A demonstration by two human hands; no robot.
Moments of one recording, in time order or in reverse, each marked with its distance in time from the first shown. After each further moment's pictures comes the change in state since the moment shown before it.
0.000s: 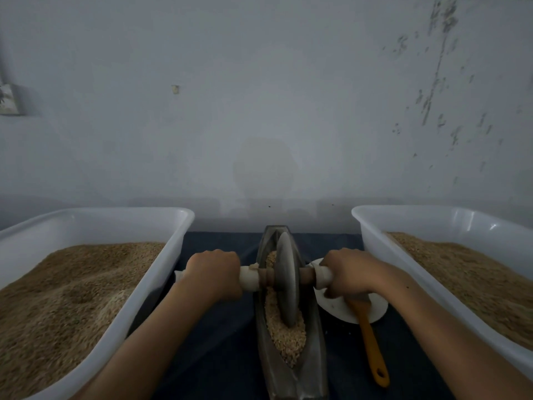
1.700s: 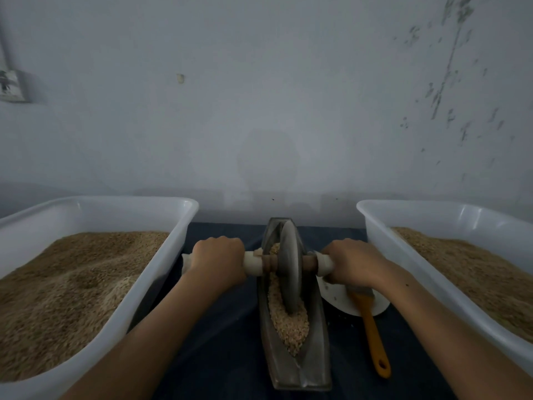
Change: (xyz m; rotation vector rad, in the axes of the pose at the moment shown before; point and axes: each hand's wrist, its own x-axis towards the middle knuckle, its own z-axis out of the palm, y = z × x) left_hand 0.003 0.001 0.005 0.027 0.128 -0.036; right_hand 0.004 0.000 0.007 -0.014 0.143 -0.010
